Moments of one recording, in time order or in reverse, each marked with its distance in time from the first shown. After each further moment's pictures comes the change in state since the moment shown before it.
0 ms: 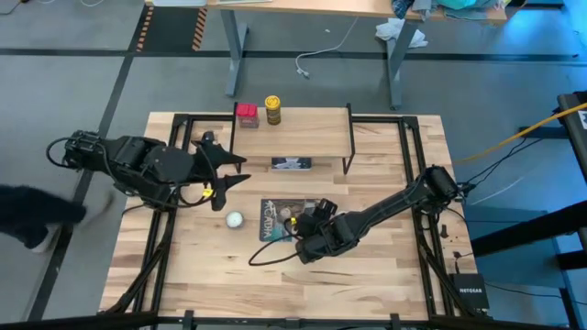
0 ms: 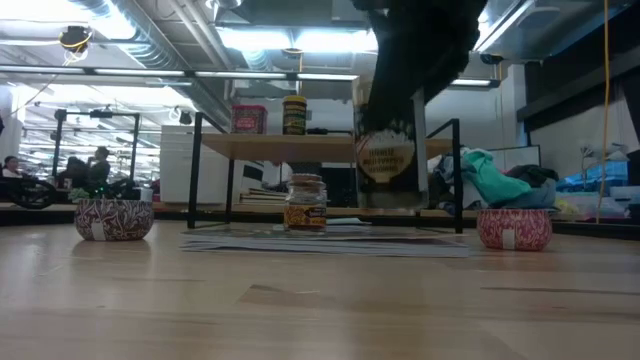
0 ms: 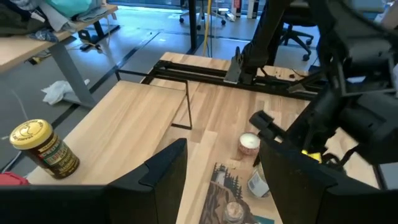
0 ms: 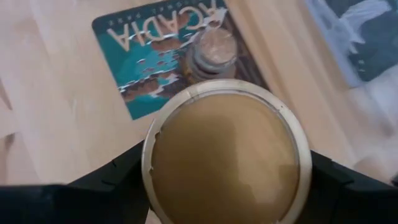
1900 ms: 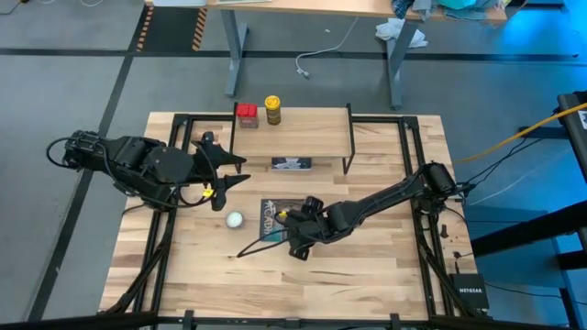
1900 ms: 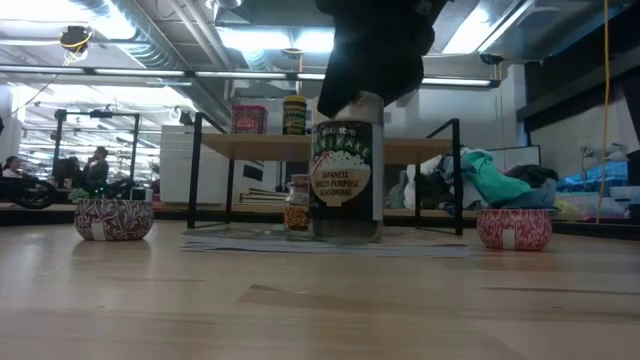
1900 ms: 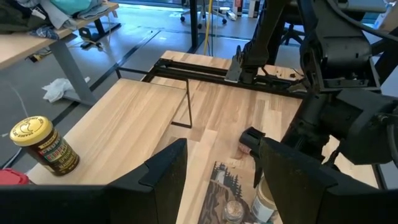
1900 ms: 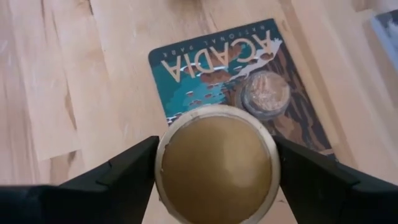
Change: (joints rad) left arm -0.002 0.000 0.000 -0.008 -0.005 -0.011; right arm -0.084 0.000 0.003 0.184 -0.165 -0.170
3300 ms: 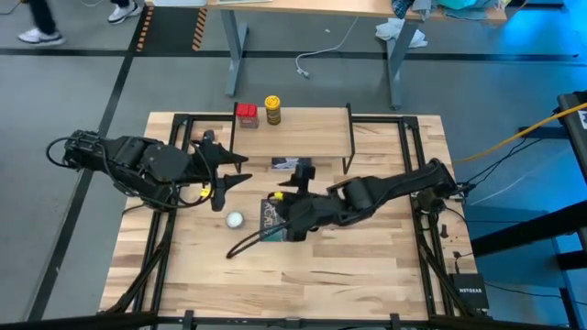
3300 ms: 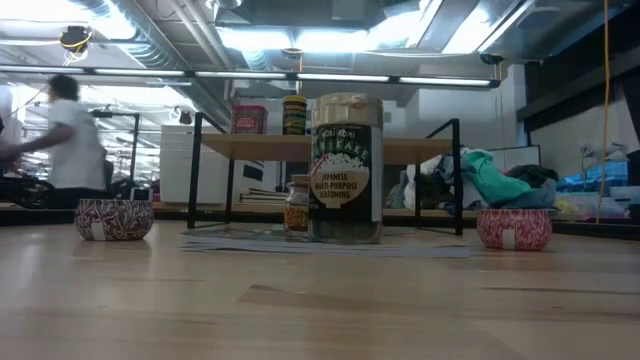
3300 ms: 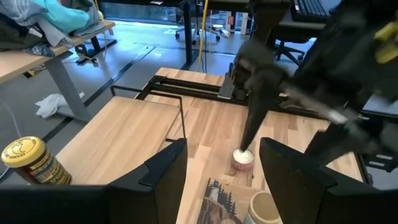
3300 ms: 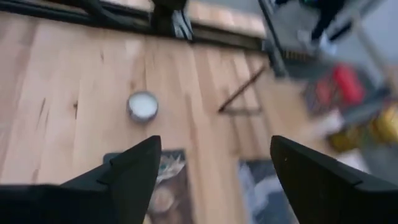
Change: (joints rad) left arm -0.006 -0.003 0.000 0.080 0.000 0.047; right arm 0.000 -0.002 0.591 -0.289 0.256 -0.529
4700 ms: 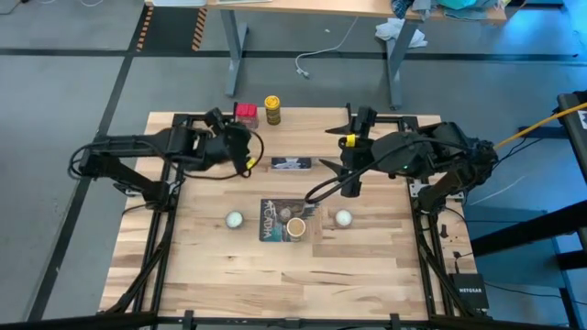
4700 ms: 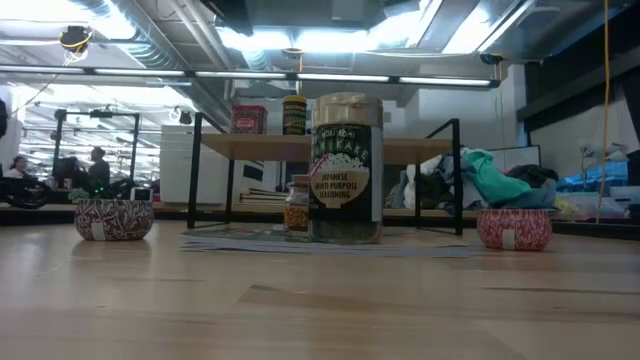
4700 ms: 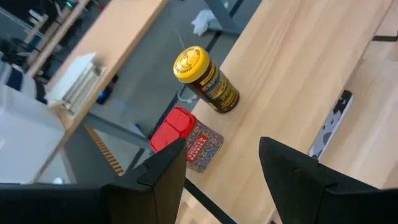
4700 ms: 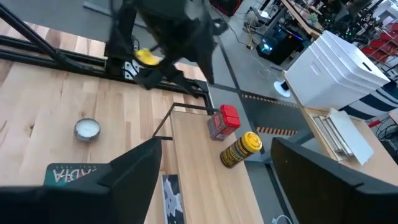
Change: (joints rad) left arm 0.340 0.194 0.000 -0.326 -0.271 0.102; right arm -0.053 -0.267 0.210 -0.245 0.060 -0.177
